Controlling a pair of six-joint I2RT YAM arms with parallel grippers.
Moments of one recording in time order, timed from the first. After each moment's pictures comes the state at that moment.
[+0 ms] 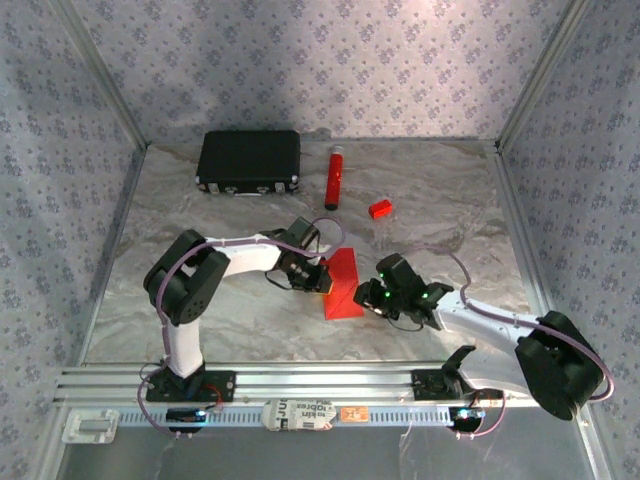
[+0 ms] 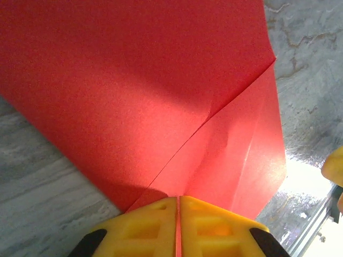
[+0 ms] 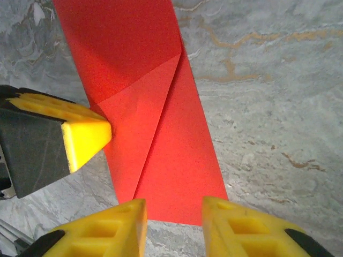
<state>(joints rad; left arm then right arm) -0.73 1.88 1.06 -0.38 0.55 -0.45 0.72 1.17 0.45 -0.18 -0.19 1.08</state>
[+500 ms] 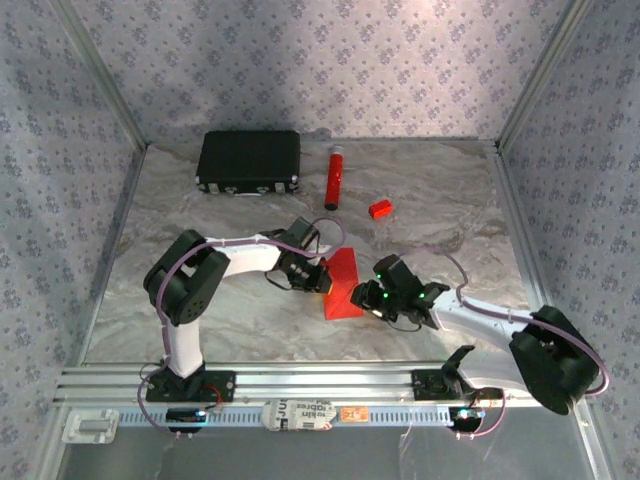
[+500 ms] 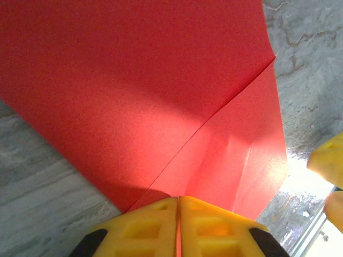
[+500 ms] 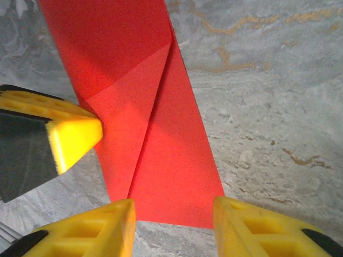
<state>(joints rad) -0.73 1.88 1.05 -0.37 0.55 -0.44 0.73 1.22 0.45 -0.16 -0.20 1.09</state>
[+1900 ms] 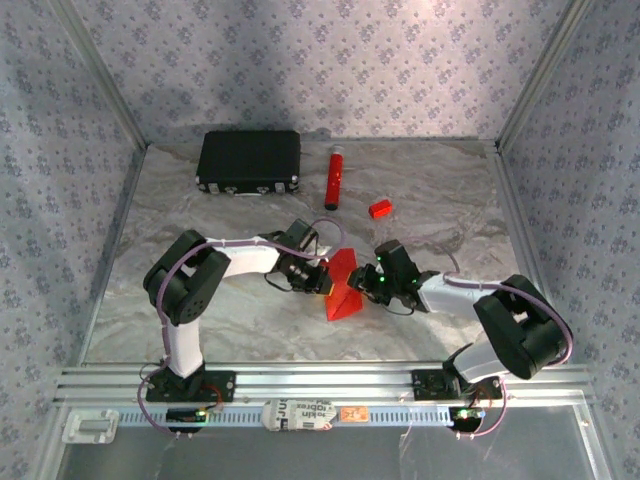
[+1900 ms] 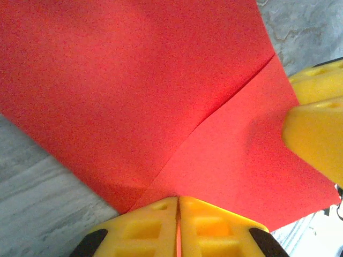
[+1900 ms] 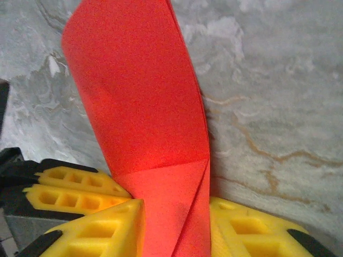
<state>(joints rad) -0.73 1.88 1.02 -0.32 0.60 -0.45 0.59 1.43 0.50 0.09 -0.30 1.05</state>
